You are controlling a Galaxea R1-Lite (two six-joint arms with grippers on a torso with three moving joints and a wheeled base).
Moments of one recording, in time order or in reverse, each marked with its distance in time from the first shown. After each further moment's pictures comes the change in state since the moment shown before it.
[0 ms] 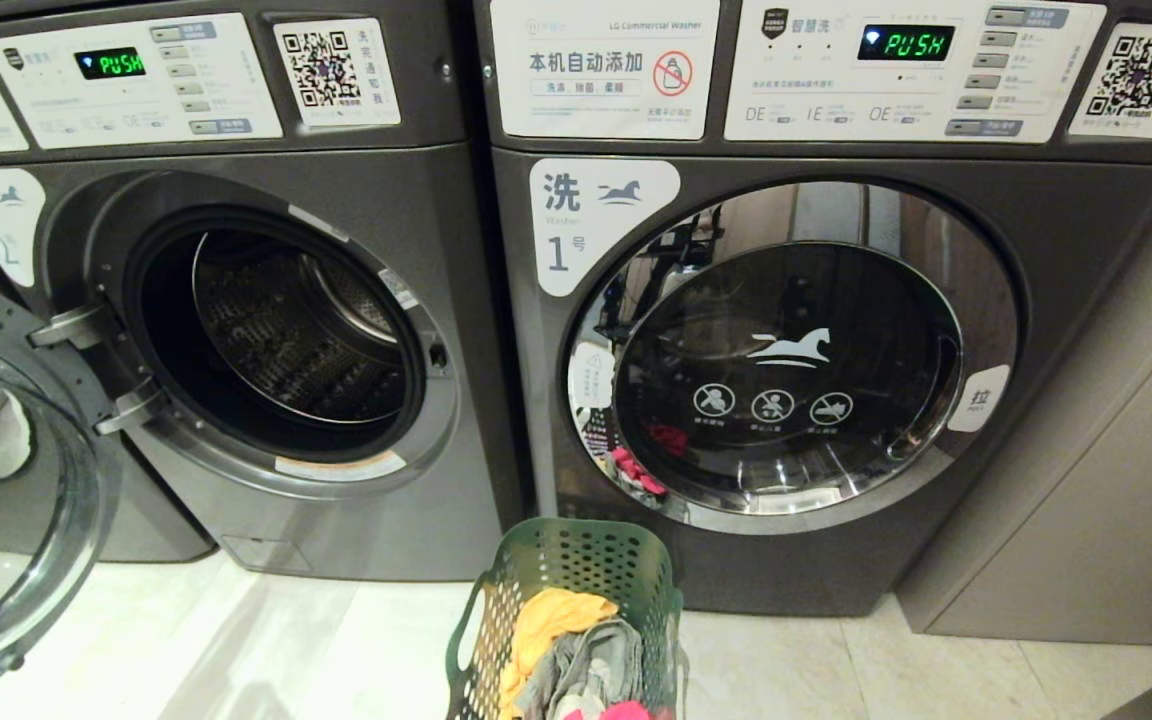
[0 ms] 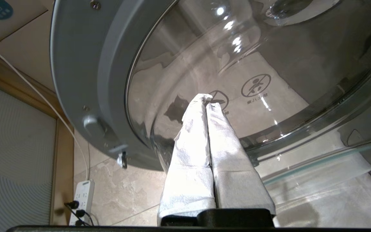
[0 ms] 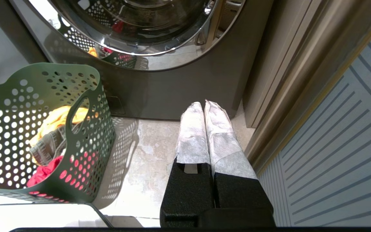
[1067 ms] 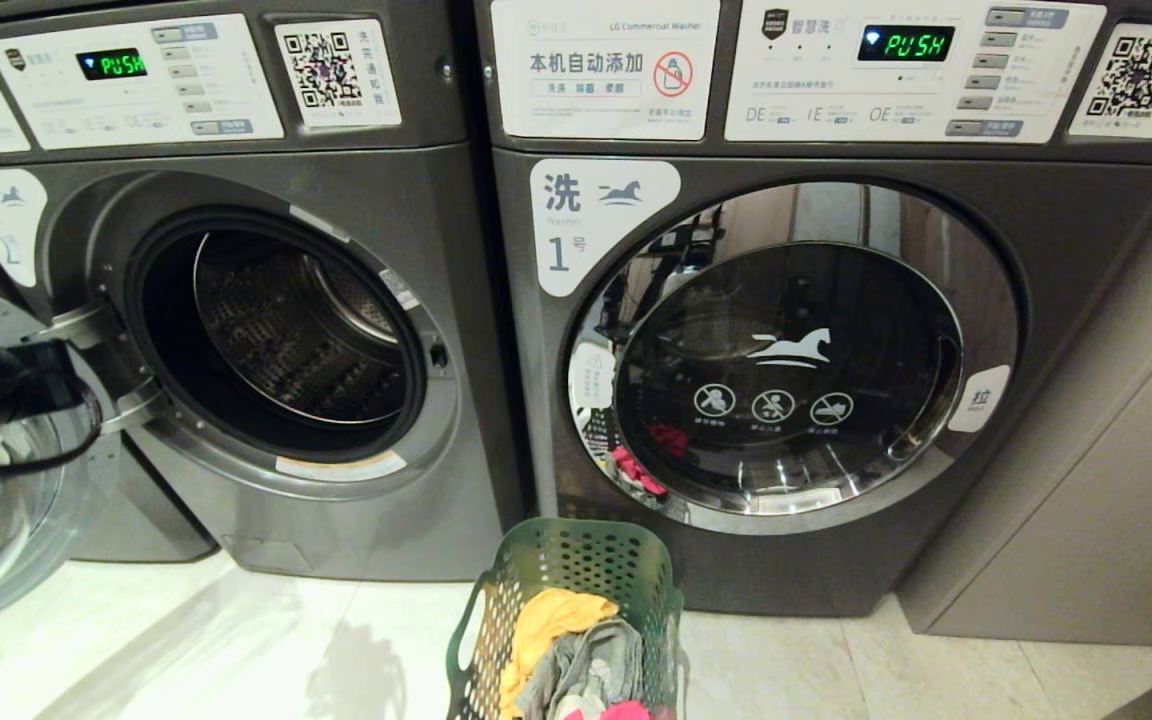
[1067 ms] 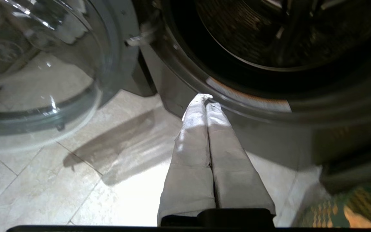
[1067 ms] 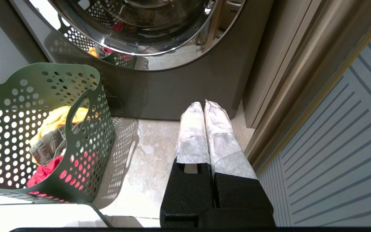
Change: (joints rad) left arm -0.491 -0.212 0.216 0.001 -0.250 -0.164; right arm 0.000 0.000 0.000 0.000 0.000 0.000
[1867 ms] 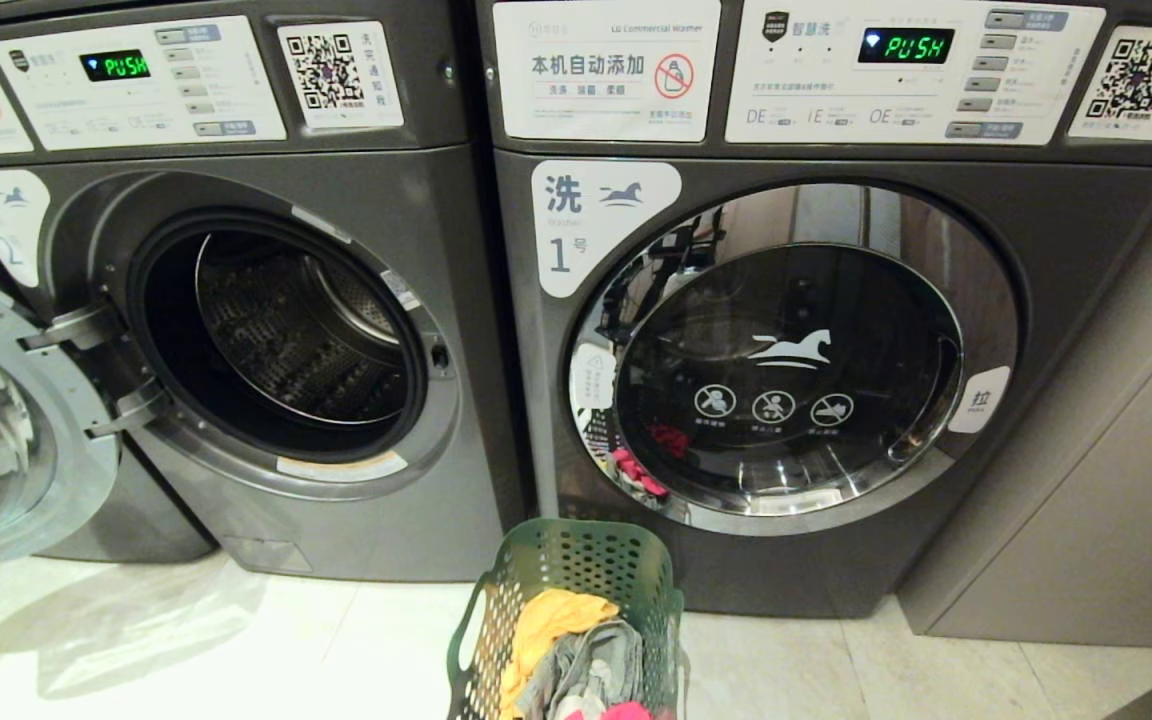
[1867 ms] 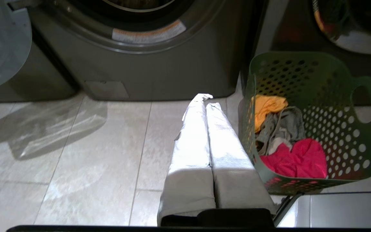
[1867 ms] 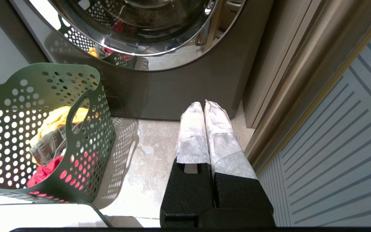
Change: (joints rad) left arm -0.237 -1.156 0.826 0.260 -0.206 0.072; right arm 0.000 0.000 0.000 0.000 0.000 0.000
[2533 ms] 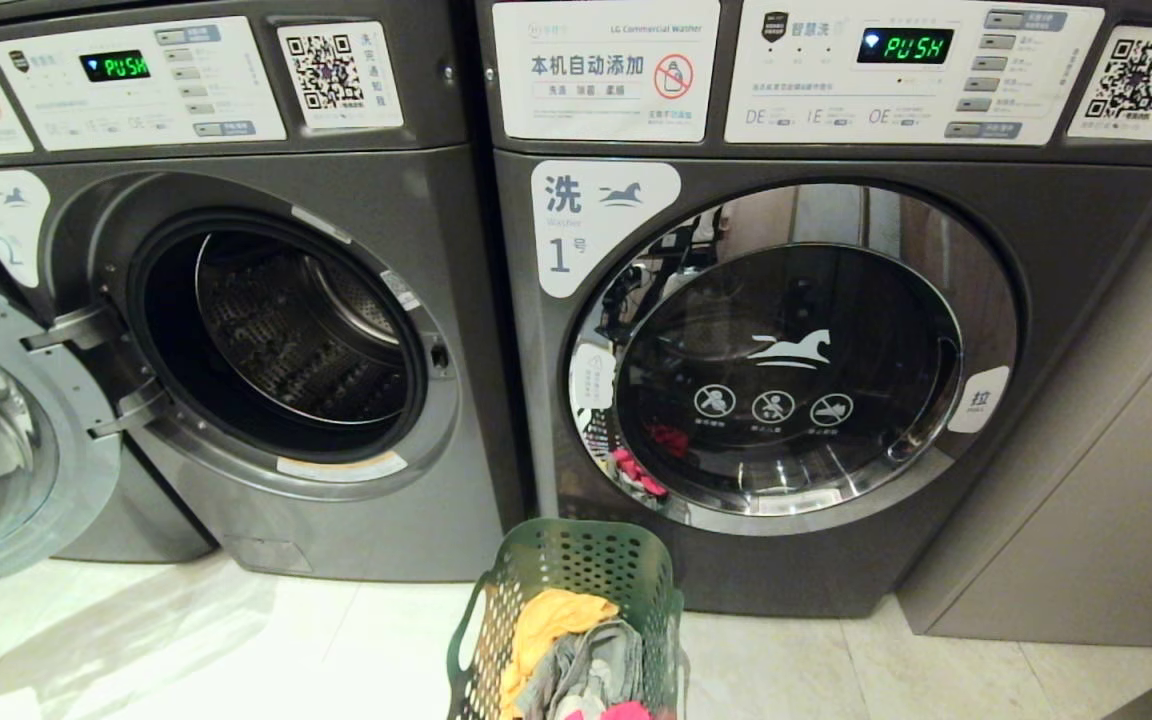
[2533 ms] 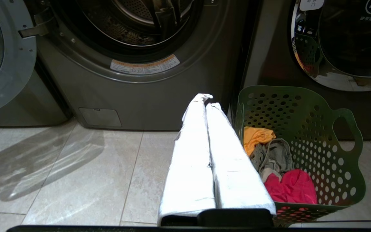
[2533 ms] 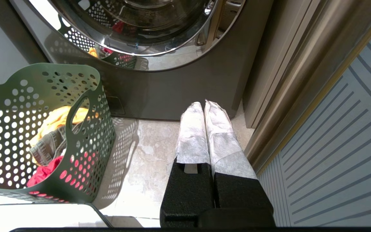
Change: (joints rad) left arm 0.014 -0.332 0.055 0.078 -0.037 -0.062; right arm 0.000 0.000 0.000 0.000 0.000 0.000
